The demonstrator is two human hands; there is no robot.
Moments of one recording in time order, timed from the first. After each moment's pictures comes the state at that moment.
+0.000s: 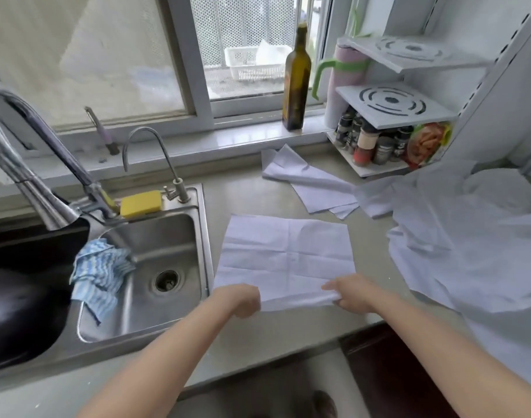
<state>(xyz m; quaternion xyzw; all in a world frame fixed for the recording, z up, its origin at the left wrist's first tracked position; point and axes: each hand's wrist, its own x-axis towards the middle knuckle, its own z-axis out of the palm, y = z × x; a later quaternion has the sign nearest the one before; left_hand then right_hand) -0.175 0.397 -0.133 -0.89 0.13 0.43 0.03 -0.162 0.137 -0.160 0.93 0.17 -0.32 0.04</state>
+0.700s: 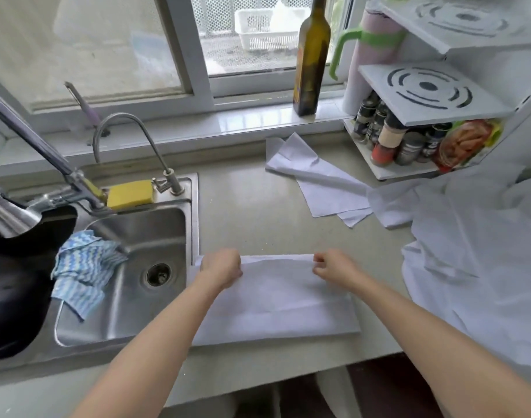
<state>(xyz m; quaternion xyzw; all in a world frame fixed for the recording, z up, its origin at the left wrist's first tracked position) -0.083 0.403 -0.154 -0.96 -0.03 0.29 -0.01 -0.059 0.153 -0.178 0.94 0.07 -0.27 -0.18</state>
